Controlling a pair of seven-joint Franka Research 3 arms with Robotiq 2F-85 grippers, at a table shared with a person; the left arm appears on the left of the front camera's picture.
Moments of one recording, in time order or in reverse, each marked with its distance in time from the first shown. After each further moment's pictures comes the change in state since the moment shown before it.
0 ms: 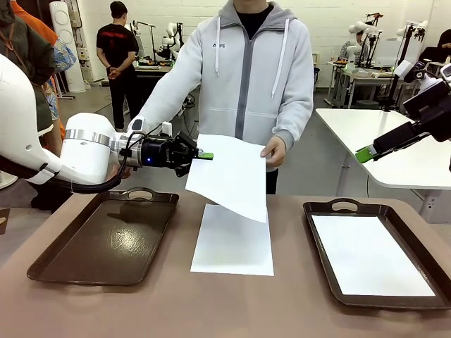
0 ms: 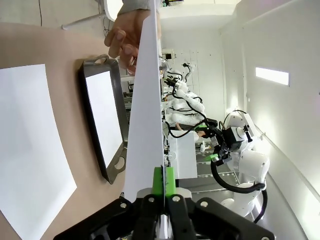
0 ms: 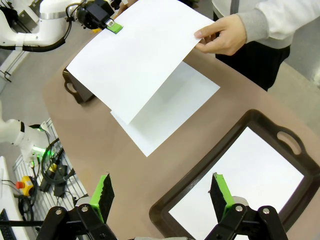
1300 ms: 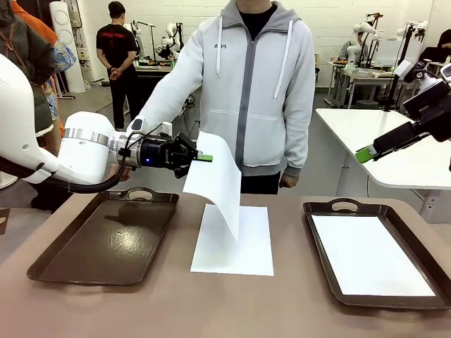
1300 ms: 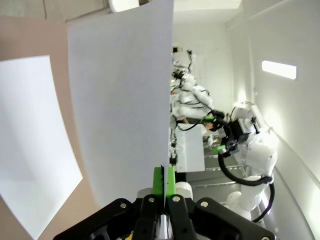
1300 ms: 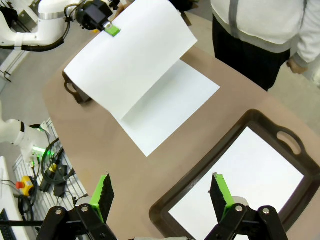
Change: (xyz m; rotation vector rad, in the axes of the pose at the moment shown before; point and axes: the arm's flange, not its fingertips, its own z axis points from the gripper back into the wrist) left arm -0.009 -0.005 0.004 0.049 0.043 -0.016; right arm 0.000 0.000 0.000 0.000 0.000 0.000
